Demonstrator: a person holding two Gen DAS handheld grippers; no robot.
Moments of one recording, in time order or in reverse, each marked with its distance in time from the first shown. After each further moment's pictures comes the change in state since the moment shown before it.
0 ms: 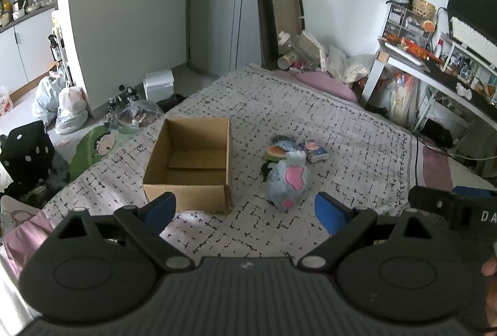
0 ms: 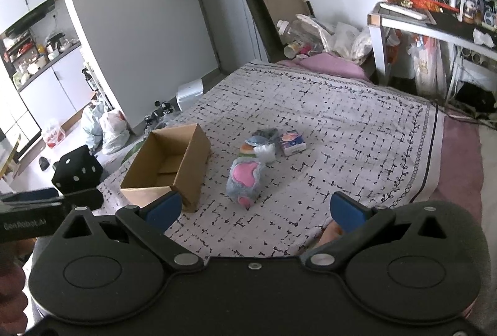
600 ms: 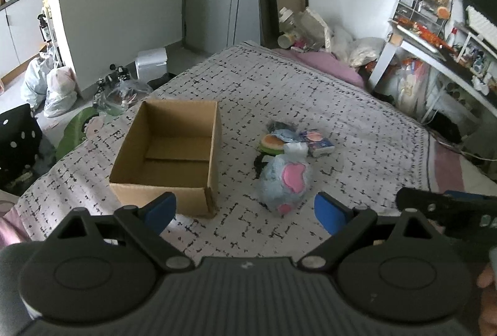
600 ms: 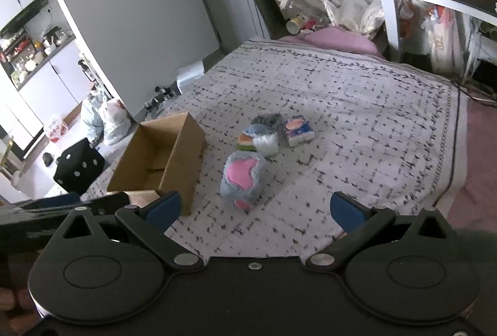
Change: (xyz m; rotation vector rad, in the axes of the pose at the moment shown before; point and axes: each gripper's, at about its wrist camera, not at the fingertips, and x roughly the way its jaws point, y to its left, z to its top) left arm 0.081 -0.014 0.012 -0.024 0.078 -0.004; right arm 0.068 -0.016 0.019 0.029 0.067 0.044
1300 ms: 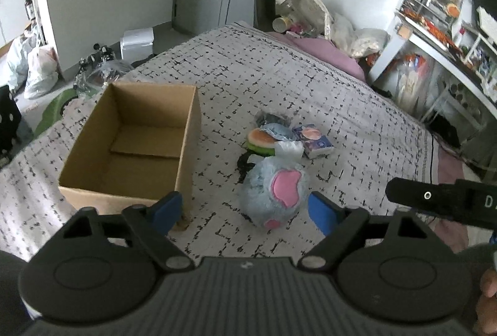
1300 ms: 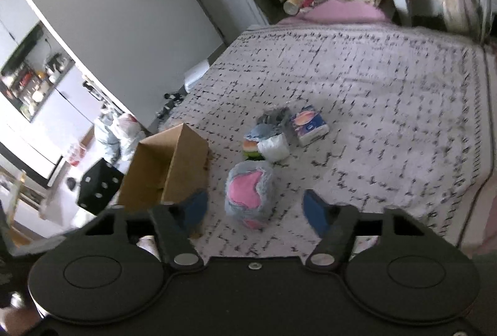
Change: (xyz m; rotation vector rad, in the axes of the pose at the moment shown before) left arm 0.075 -0.006 0.013 -0.062 0.054 -0.060; right arm 0.065 -0.040 0.018 0.185 0.074 0.132
